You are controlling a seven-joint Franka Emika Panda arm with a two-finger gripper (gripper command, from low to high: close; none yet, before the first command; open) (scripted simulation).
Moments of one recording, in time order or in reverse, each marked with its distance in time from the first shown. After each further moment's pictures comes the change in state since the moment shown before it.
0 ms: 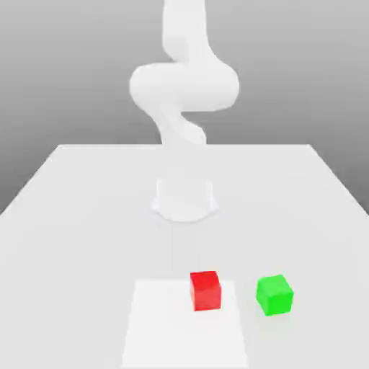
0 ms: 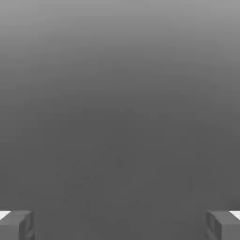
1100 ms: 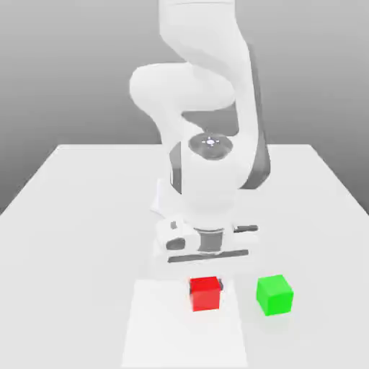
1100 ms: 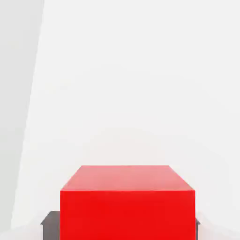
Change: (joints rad) arm 0.068 0.911 0.021 -0.462 -0.033 0.653 -0.025
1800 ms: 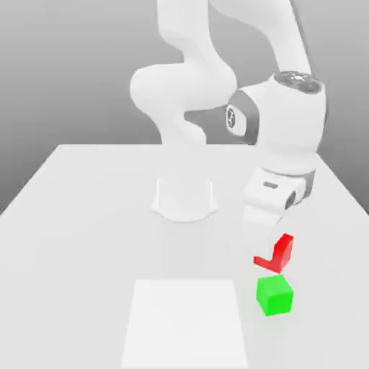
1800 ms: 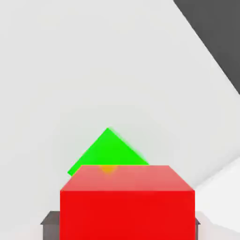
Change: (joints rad) arm 0.249 -0.209 0.103 0.072 0.043 -0.282 -0.576
